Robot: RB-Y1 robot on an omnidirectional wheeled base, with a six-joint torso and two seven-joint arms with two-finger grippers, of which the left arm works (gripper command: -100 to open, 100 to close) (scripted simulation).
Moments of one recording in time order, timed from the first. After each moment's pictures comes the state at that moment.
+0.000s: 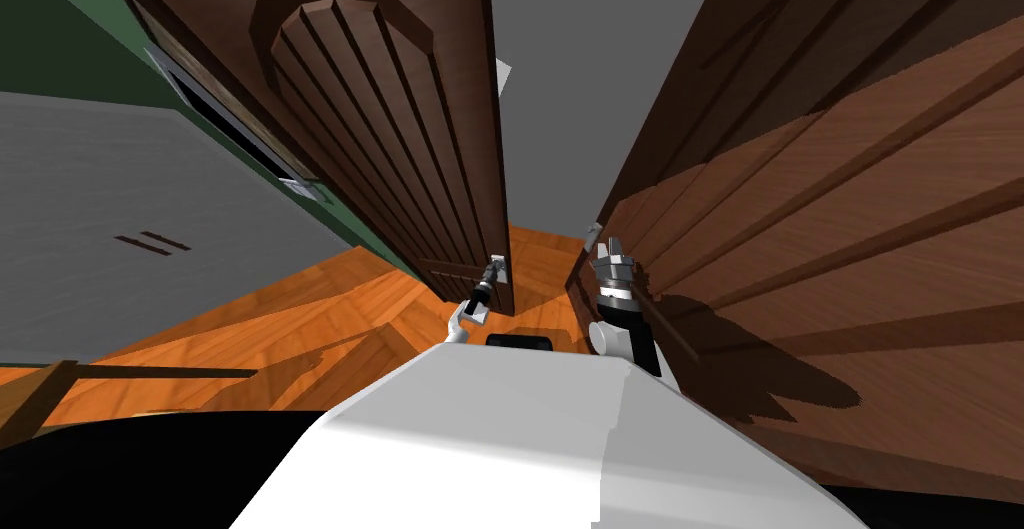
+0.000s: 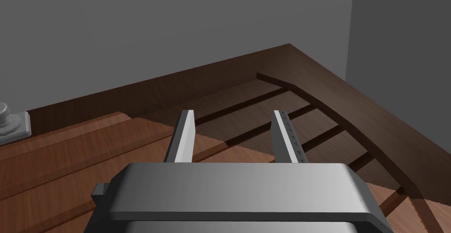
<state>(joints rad) 0.03 0.09 -0.19 -1.32 -0.04 -0.31 0.10</state>
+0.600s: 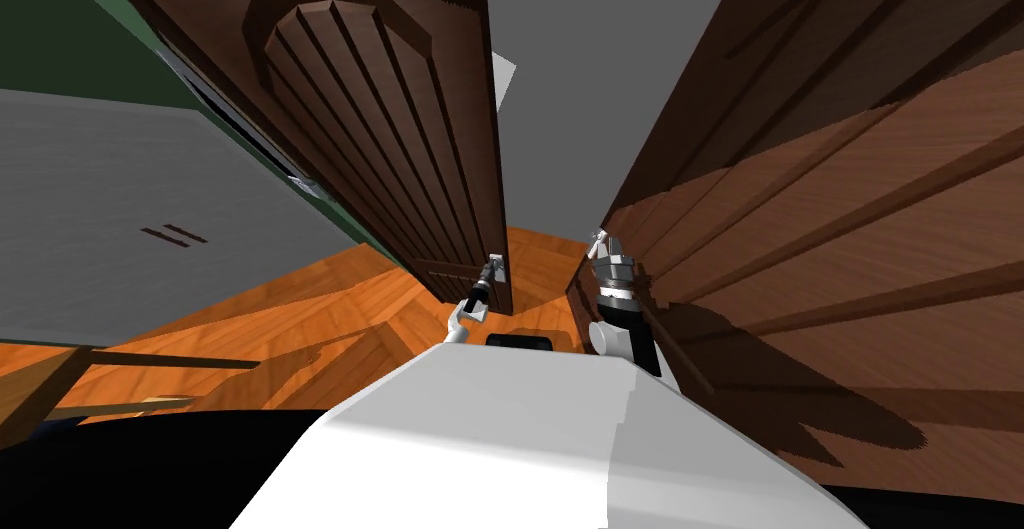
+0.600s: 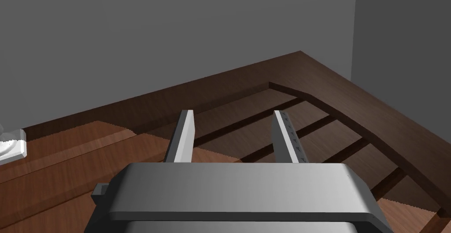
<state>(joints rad) 0.01 0.06 -0.14 -1.30 -0.04 -0.29 0.07</state>
